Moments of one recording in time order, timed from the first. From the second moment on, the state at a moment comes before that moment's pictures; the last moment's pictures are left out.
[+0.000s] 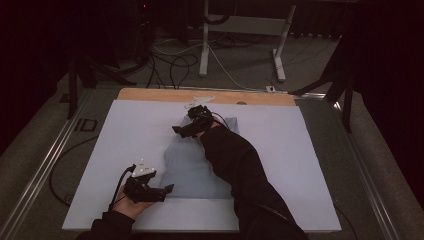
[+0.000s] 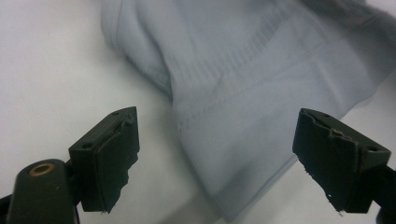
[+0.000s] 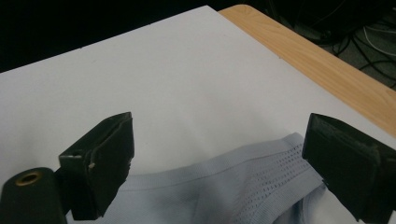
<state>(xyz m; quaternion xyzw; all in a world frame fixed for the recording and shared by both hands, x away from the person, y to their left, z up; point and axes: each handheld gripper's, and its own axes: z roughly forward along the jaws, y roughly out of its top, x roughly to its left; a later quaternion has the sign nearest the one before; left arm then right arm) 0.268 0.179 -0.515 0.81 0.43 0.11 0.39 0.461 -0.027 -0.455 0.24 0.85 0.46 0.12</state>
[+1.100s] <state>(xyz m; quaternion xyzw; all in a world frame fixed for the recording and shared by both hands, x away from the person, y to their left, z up) 0.270 0.167 -0.520 0.81 0.44 0.05 0.39 0.513 -0.016 -0.474 0.34 0.83 0.41 0.13</state>
